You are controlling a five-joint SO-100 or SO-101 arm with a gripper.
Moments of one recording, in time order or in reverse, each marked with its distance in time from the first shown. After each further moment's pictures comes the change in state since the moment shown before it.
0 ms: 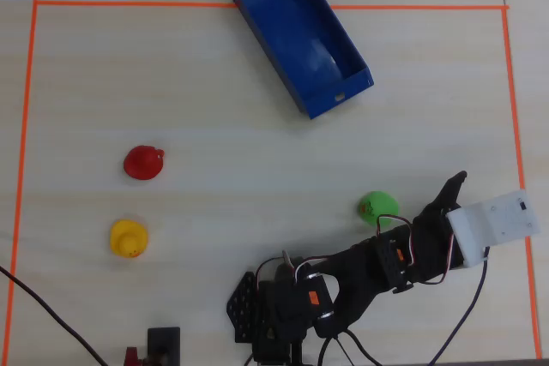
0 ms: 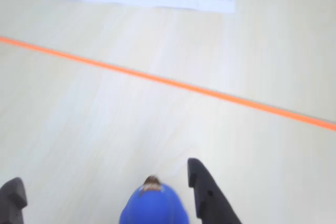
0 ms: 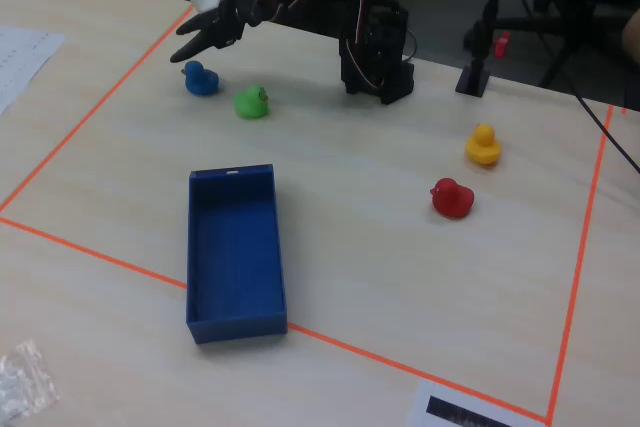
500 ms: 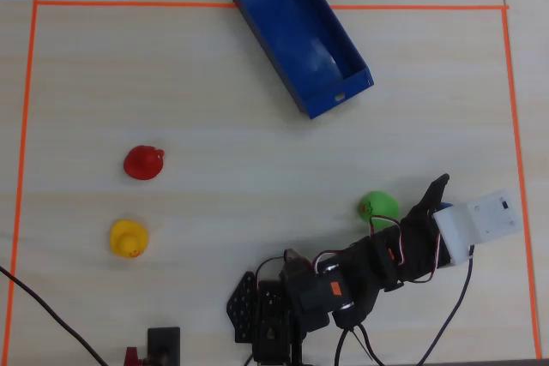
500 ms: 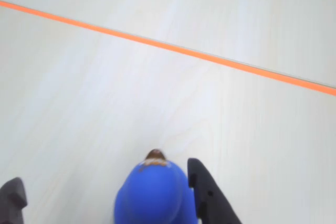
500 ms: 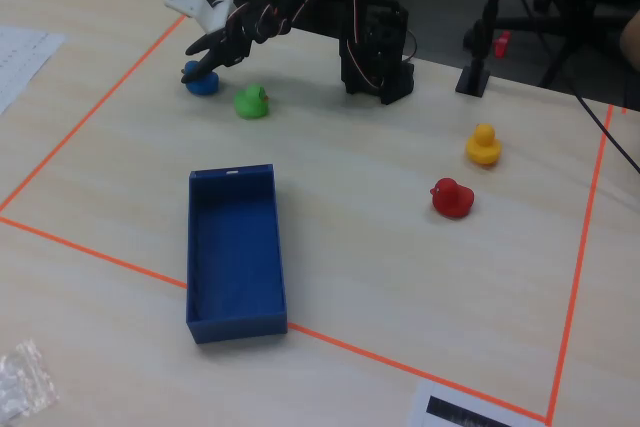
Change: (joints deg) arm -0.1 -10.5 2.2 -9.6 -0.4
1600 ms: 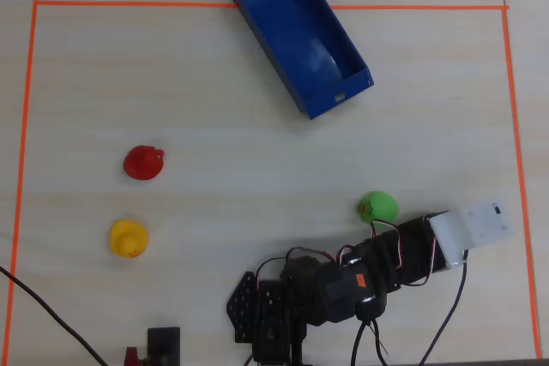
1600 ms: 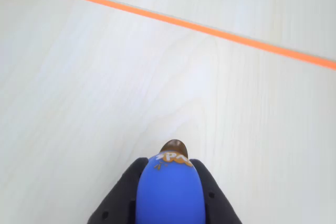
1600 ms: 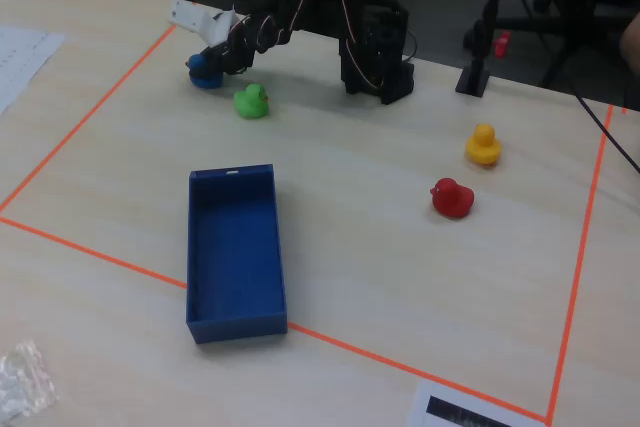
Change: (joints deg) arm 0.8 -9.5 -0.7 -4.9 -1.8
